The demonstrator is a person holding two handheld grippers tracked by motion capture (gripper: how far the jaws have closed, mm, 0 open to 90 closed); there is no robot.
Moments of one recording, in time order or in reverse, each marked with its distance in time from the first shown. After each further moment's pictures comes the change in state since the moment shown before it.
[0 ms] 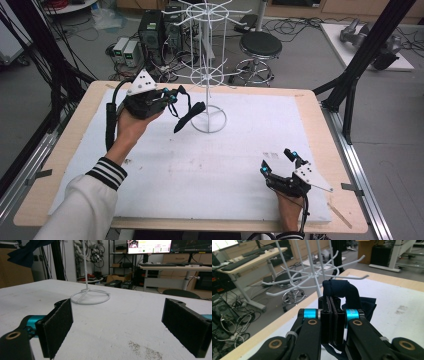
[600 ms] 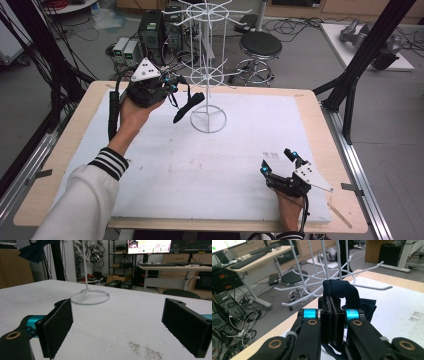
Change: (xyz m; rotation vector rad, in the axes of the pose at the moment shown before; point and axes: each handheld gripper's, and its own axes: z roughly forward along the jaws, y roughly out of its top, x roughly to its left) left arm 0.016 0.016 0.015 0.027 0.039 -0.003; right arm 0.000 0.000 0.000 0.000 -0.001 0.009
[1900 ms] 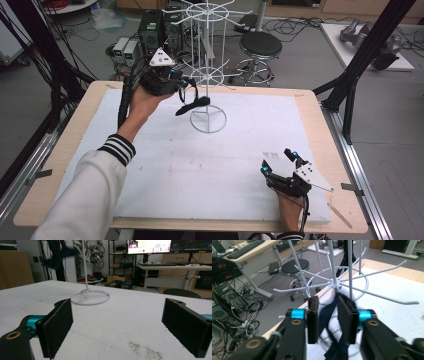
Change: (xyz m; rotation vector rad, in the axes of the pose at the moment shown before) left arm 0.007 0.022 0.033 0.112 0.014 0.009; right arm -0.001 0.000 0.000 -0.006 0.000 0.005
